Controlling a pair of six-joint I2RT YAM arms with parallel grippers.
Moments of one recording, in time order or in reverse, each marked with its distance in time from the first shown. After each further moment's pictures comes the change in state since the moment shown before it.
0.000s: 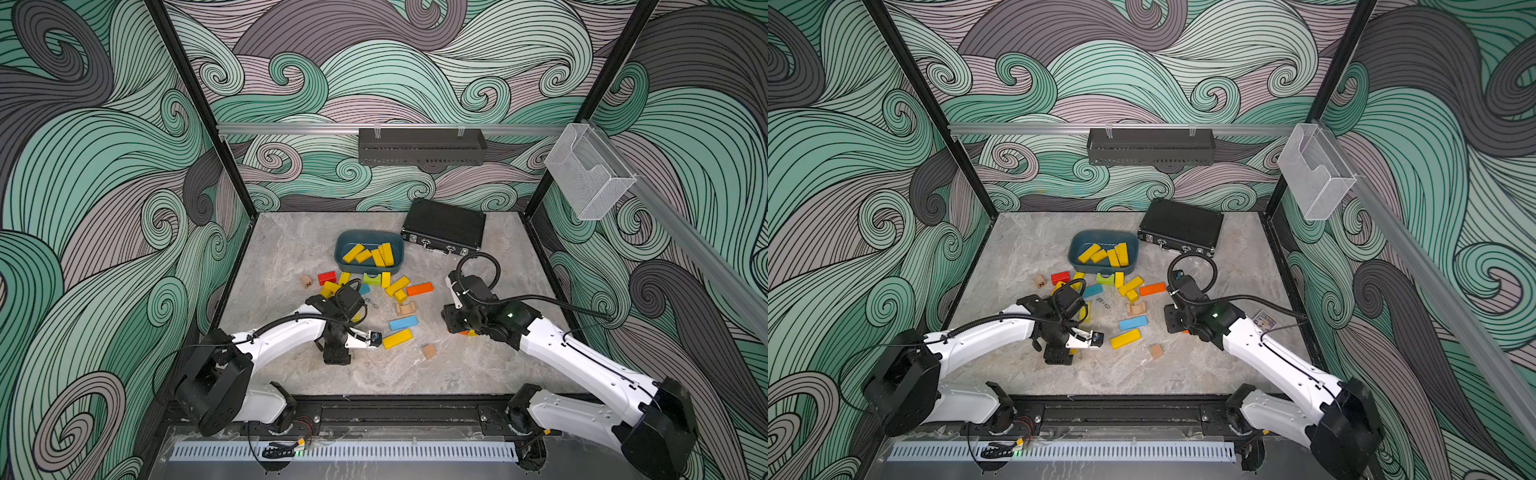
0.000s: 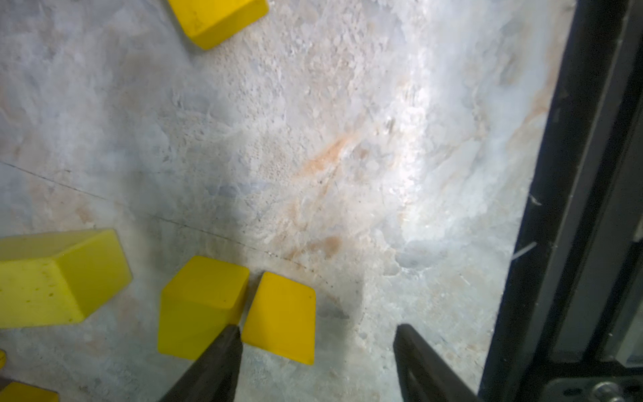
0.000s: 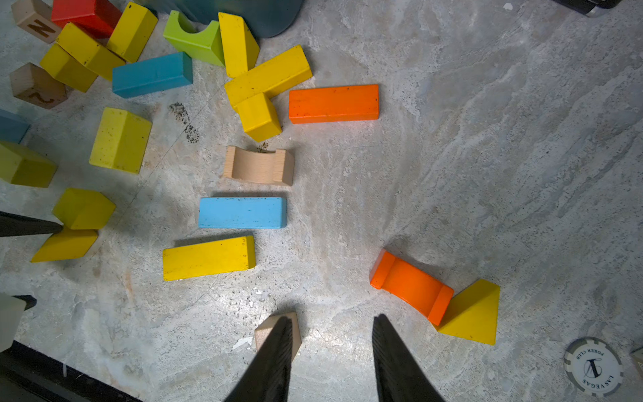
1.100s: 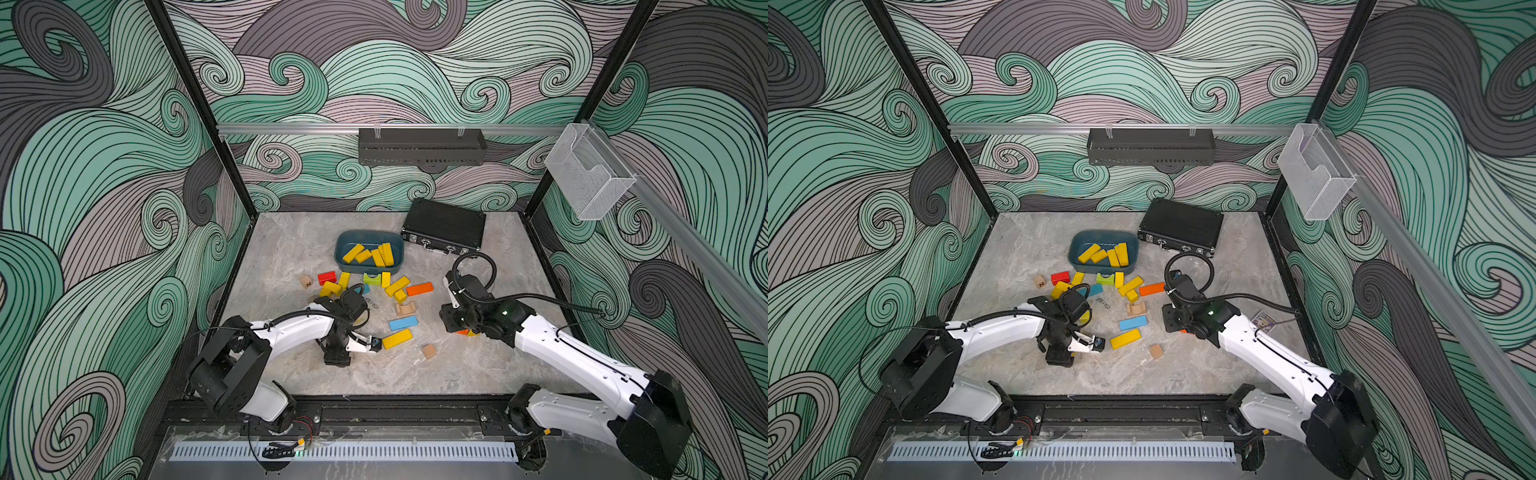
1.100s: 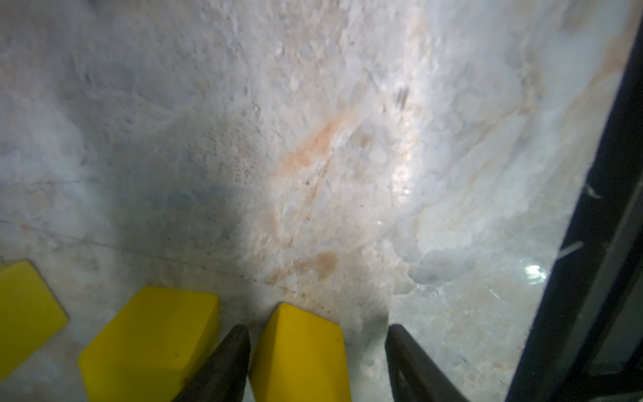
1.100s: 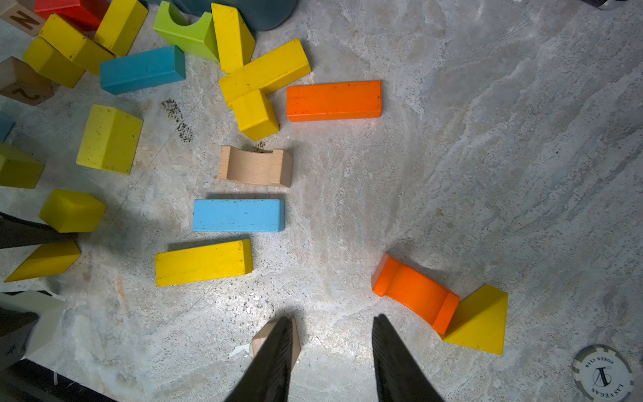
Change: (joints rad) left arm -0.006 0.103 -0.023 0.055 -0.032 0.038; right arm 0.000 0.039 0.000 0.022 0.000 0.000
